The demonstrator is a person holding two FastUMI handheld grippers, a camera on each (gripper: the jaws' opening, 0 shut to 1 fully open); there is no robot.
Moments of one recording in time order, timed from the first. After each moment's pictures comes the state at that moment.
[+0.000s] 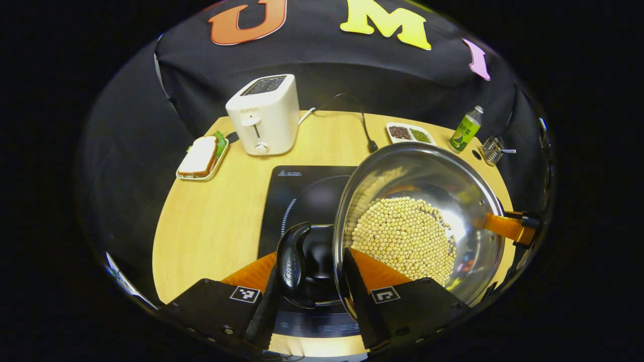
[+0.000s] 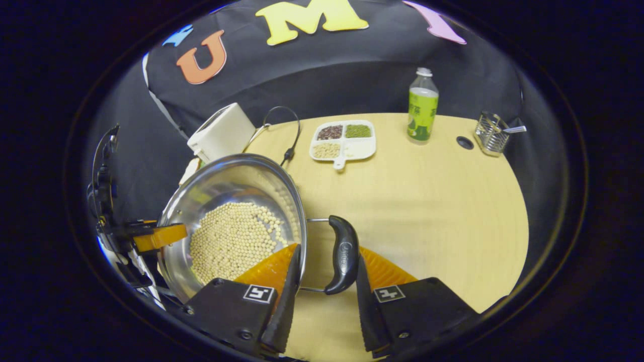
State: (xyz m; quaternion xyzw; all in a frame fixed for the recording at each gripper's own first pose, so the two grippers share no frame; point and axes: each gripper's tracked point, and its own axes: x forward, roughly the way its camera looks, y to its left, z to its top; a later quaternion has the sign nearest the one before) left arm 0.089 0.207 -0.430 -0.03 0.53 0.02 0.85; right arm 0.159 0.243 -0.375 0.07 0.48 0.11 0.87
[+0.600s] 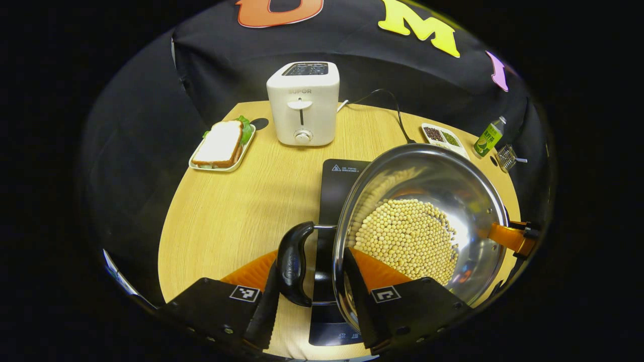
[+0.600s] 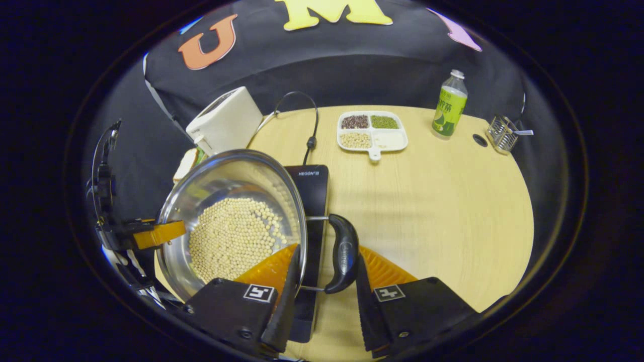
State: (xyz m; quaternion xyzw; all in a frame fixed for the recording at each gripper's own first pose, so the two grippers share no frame) left arm 0.092 0.280 -0.461 -0.05 0.54 0.03 0.84; right arm 0.155 0.311 -0.387 0.05 0.49 0.08 0.86
